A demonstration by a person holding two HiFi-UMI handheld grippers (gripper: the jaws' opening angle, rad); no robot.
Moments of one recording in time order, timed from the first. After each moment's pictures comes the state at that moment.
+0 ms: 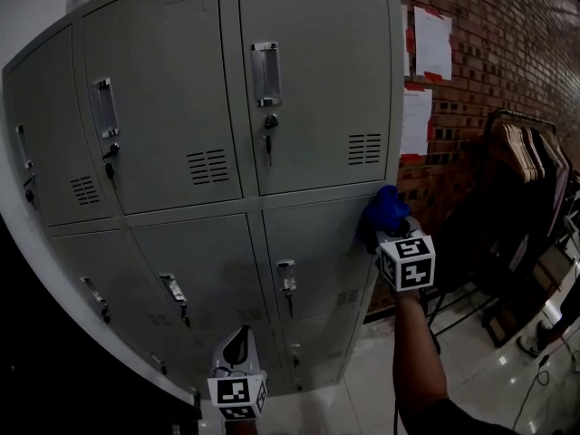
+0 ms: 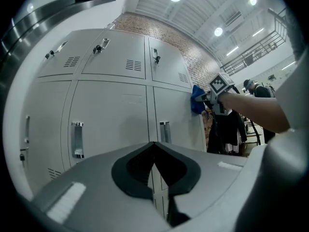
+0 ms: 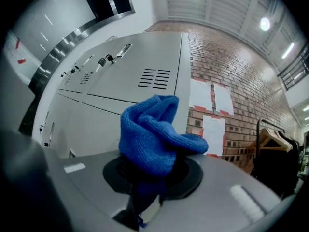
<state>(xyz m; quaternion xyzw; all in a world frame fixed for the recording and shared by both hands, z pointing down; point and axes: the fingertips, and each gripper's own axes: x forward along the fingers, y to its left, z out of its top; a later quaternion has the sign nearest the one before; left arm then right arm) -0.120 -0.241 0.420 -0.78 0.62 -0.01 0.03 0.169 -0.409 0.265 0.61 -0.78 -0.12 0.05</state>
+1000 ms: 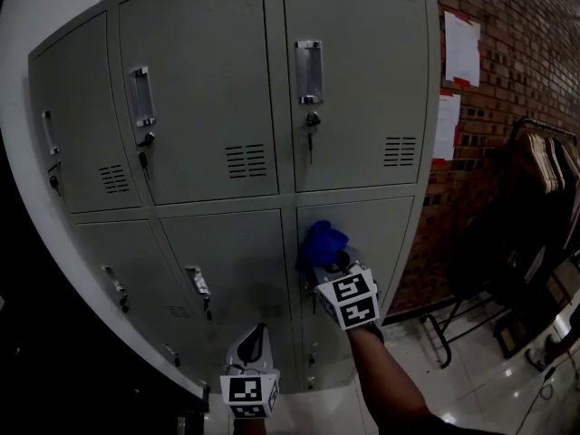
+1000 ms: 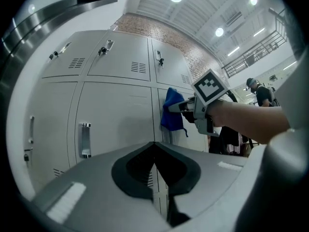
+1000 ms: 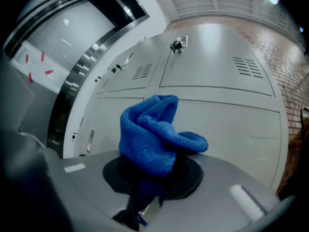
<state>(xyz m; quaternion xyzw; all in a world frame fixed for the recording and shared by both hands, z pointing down) -0.139 -0.232 0.418 -0.78 0.63 0.00 0.03 -0.043 -0.369 0.318 0.46 -0.88 -0.12 0.06</state>
